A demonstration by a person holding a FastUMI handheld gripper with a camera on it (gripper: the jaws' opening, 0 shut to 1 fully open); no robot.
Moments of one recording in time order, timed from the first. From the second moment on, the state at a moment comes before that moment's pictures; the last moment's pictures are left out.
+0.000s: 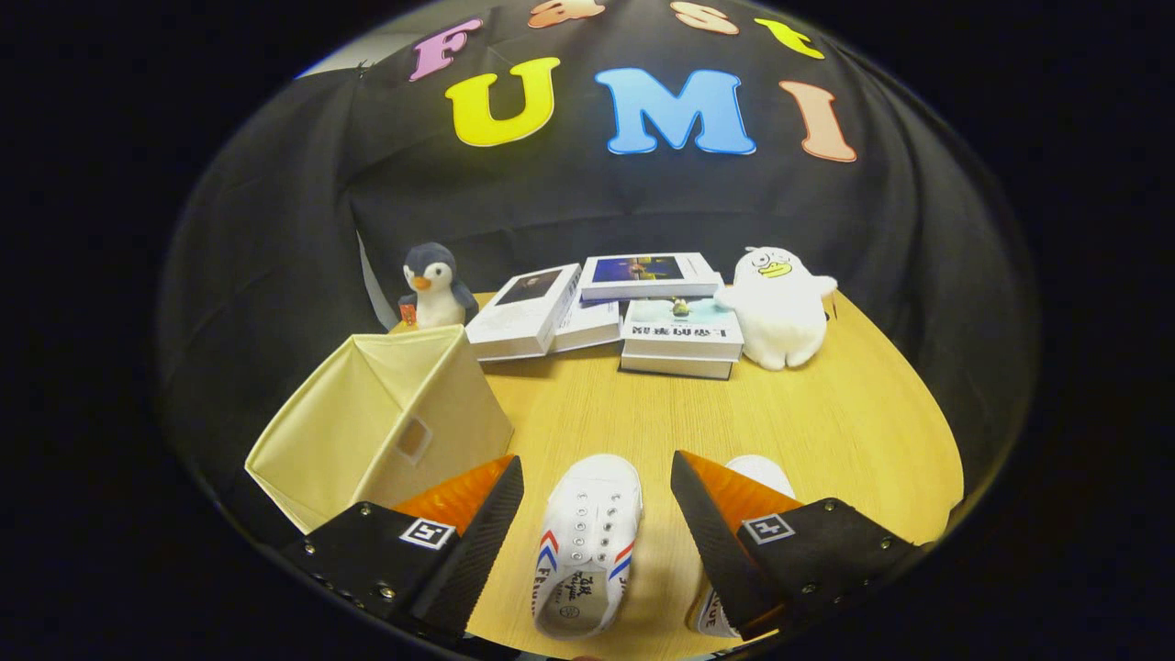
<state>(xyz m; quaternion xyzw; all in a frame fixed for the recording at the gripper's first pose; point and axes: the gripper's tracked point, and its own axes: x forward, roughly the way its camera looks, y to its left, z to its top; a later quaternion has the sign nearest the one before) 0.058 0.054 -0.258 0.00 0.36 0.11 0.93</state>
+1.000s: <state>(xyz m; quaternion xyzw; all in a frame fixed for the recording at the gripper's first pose) 0.031 0.025 -0.366 -0.01 0.50 0.08 0.86</state>
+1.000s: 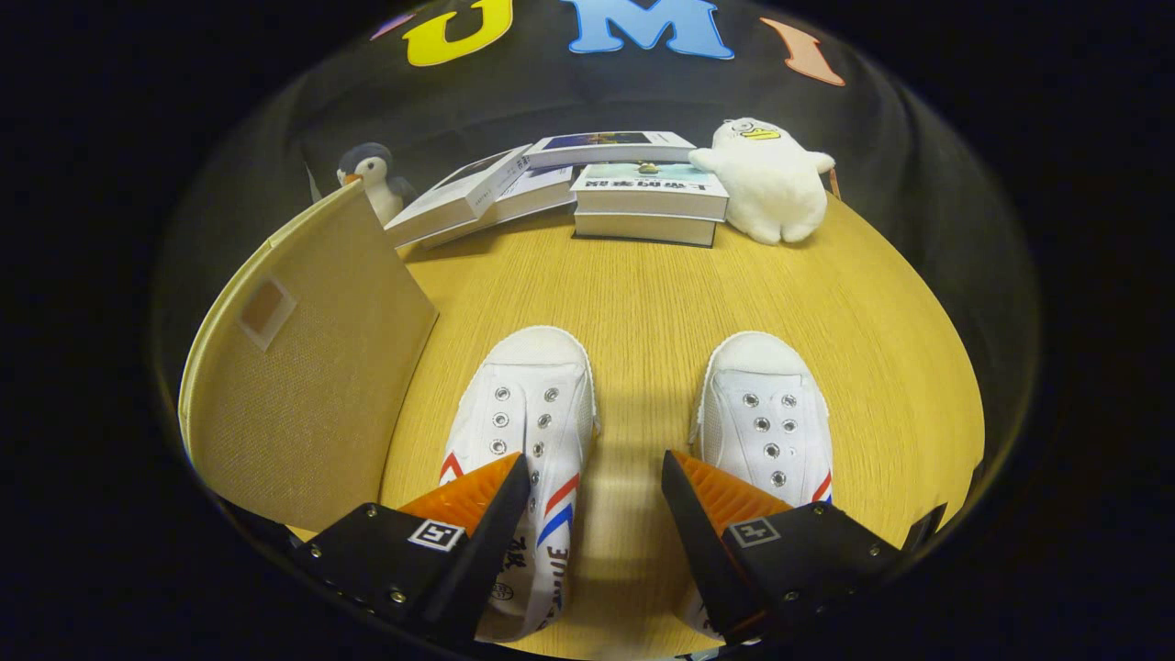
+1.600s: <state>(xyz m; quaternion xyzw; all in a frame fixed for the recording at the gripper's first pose) 0.028 0.042 -0.366 0.02 0.52 0.08 0.85</state>
